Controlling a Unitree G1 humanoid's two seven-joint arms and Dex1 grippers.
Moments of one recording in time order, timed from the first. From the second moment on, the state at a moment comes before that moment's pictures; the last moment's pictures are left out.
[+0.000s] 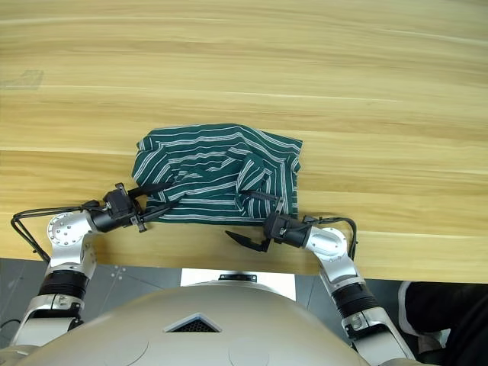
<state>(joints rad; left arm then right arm) 0.14 0.47 -0.04 0.46 -0.37 -0.62 -1.23 0.23 -0.39 0.39 0.21 0.13 -0.63 0.87</state>
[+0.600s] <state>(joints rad) 0.17 0.41 0.01 0.44 -0.42 -0.61 -1.22 0.19 -0.34 0.32 0.22 0.15 -0.56 0.79</state>
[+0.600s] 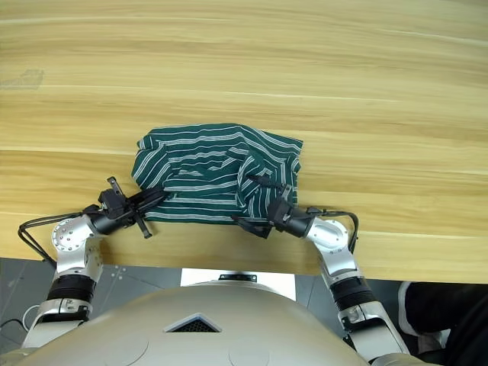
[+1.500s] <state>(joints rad) 0.17 0.39 0.02 0.41 -0.43 -0.61 -1.21 0.28 -0.44 0.32 0.16 0.15 -0.58 0.85</state>
